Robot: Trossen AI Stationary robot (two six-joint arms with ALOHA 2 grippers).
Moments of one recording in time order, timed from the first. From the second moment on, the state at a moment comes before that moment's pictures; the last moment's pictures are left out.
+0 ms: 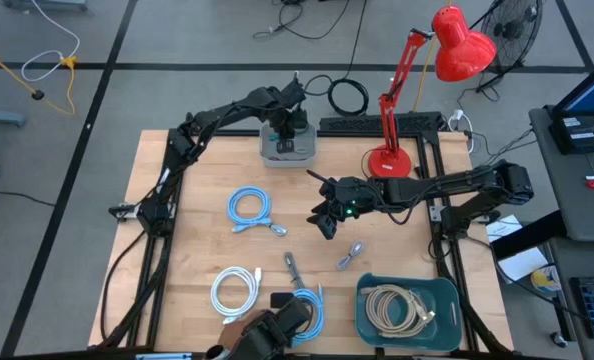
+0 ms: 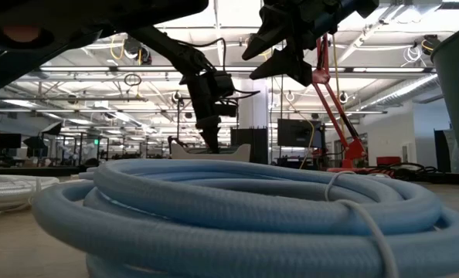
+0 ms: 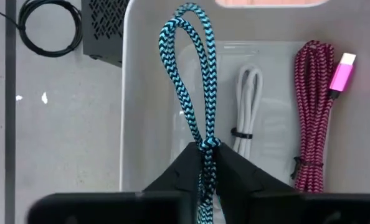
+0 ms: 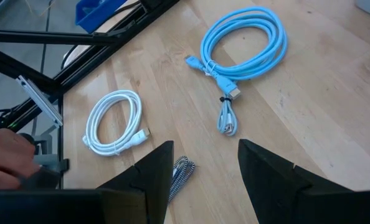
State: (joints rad) left arm 0.68 2.29 2.02 -0.92 0.07 0.64; right arm 0.01 1.46 1.03 -0.17 -0.02 0.63
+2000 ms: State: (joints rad) left arm -0.15 1.56 1.39 -0.91 0.30 -0.24; right arm 0.25 1.40 1.03 0.06 -0.34 0.81
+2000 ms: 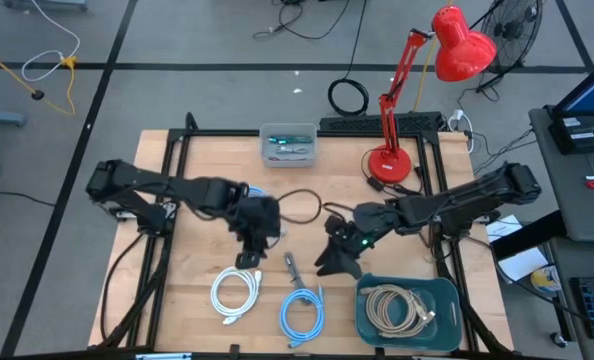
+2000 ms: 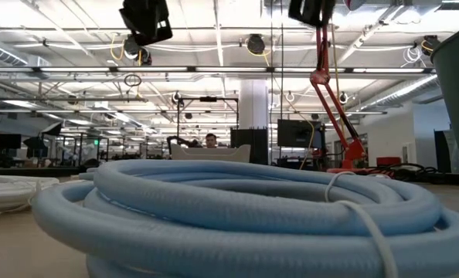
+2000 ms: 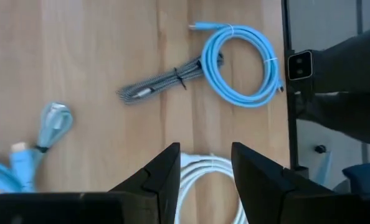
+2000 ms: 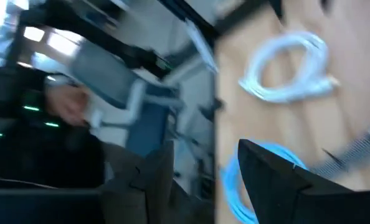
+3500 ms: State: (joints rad) left arm -0.21 1.49 1.36 -0.98 0.07 -0.31; right arm 0.30 1.46 1.04 -0.67 -0.08 0.22
